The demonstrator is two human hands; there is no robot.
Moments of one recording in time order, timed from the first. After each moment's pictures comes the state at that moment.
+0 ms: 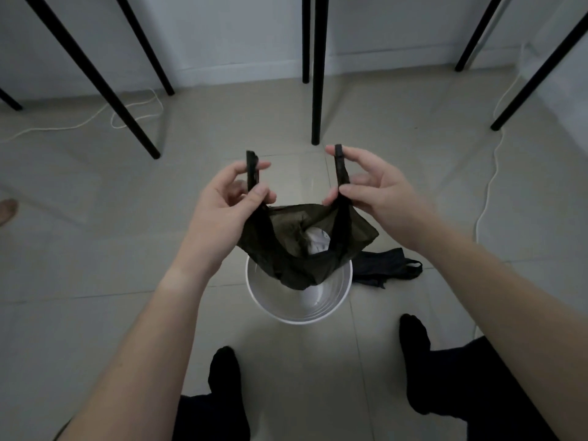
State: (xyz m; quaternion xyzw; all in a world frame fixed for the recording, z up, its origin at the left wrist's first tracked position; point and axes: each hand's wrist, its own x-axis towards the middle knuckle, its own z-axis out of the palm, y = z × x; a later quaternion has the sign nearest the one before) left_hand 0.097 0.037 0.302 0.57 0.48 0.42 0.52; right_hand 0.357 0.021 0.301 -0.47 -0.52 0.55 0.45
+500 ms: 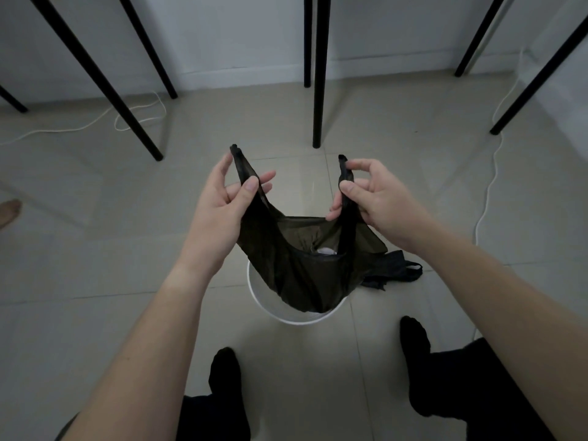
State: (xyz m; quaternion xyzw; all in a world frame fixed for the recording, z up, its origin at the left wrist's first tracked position) left_hand 0.090 0.041 0.291 0.52 0.47 0.45 0.56; right_hand 0.347 0.017 0.301 -0.52 -0.47 0.55 0.45
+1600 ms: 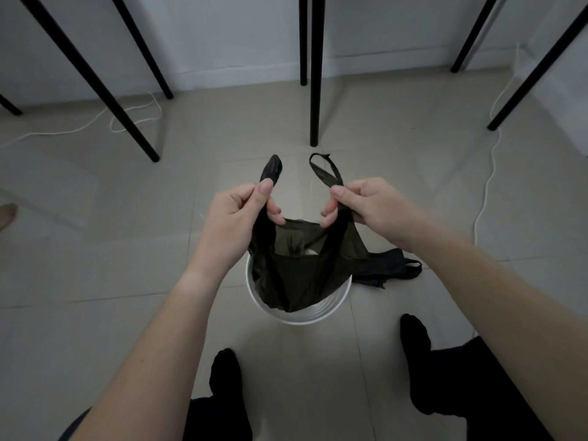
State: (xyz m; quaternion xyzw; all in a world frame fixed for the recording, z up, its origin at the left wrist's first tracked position) left_hand 0.106 0.042 0.280 0.59 0.49 0.40 0.50; right_hand 0.348 0.021 0.293 -0.58 -0.52 0.54 0.32
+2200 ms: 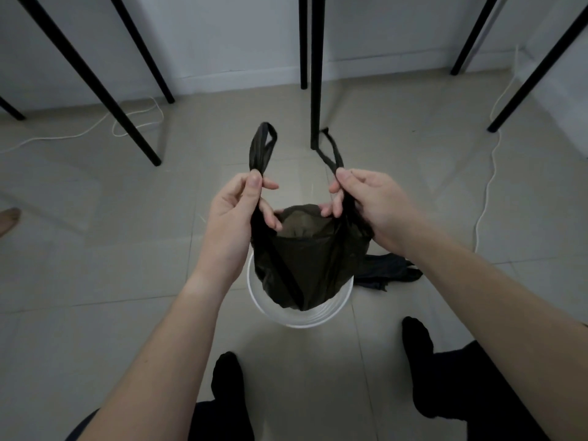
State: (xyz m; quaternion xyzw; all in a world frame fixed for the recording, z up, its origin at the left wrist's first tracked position) left_hand 0.111 0.042 0.278 0.50 0.42 0.48 0.59; right_hand 0.338 0.027 0.294 -0.50 -0.40 0.61 0.47
